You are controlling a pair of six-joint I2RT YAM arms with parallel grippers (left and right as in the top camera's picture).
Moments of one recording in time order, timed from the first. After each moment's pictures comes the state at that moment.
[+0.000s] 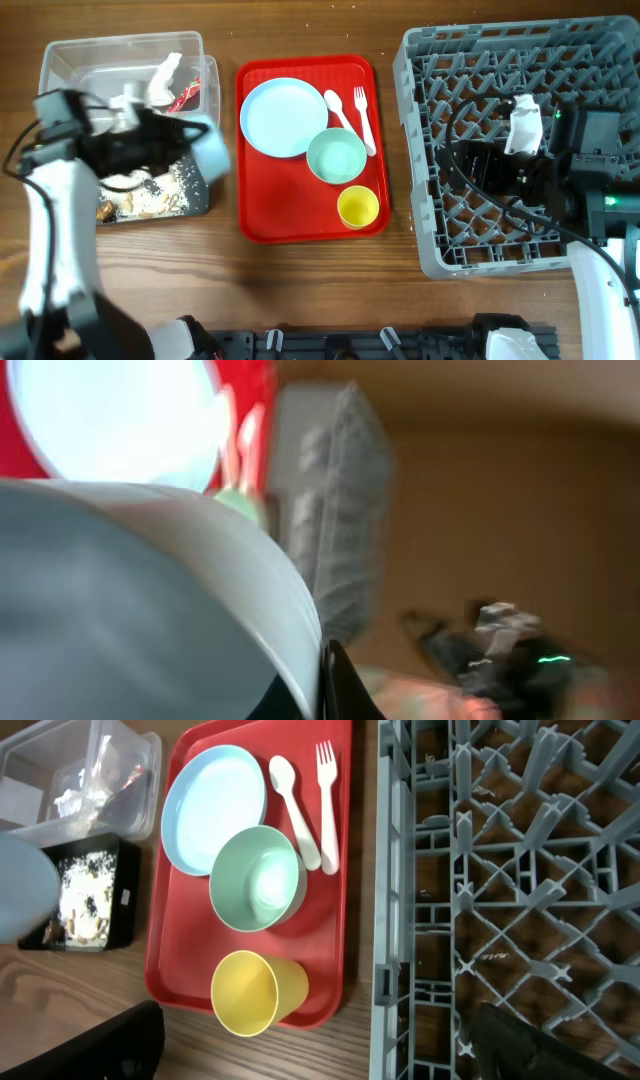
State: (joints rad) left arm 0.29 1.46 1.17 -0.95 1.07 -0.29; right arm -0.06 1.11 1.17 -1.05 -0.46 0.08
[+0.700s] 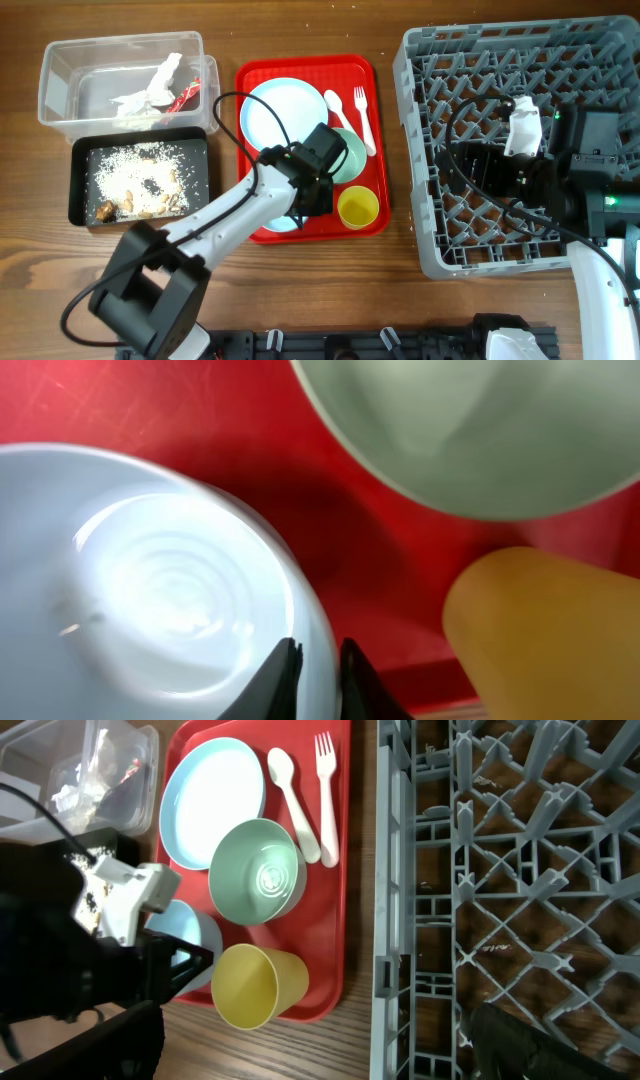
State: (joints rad) left arm -0.67 1.72 1.11 -0.79 0.01 -0.63; right arm -0.06 1.11 1.17 -1.06 -0.46 0.08
